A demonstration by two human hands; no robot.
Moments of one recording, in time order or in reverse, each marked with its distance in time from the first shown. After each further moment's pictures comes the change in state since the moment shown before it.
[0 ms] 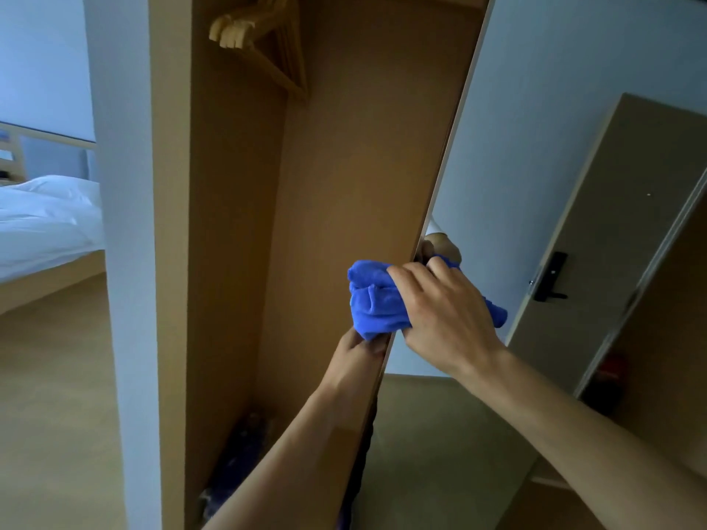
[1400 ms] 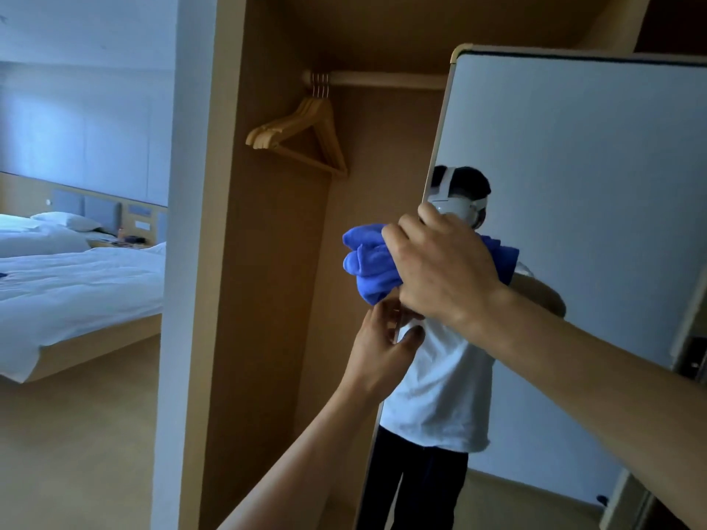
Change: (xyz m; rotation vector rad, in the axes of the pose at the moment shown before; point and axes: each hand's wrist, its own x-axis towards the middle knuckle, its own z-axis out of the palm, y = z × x) left_hand 0.045 0.084 0.068 0.522 0.338 0.370; right_hand 0.092 0.075 -0.056 -0.089 0.363 -0.248
